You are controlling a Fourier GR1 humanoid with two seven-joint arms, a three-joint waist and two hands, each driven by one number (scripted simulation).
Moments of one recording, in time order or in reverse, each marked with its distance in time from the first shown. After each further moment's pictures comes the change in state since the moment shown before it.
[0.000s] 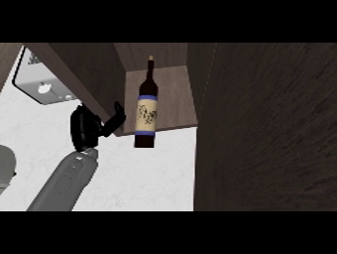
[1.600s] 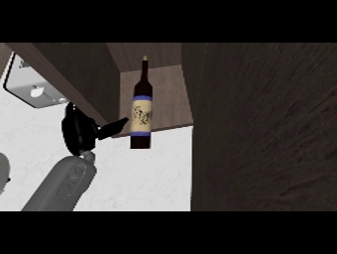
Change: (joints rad) left arm 0.028 0.035 -0.059 -0.053 -0.259 0.110 0.342; right arm -0.015 -0.008 0.007 0.022 -0.028 0.043 0.003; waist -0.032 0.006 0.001
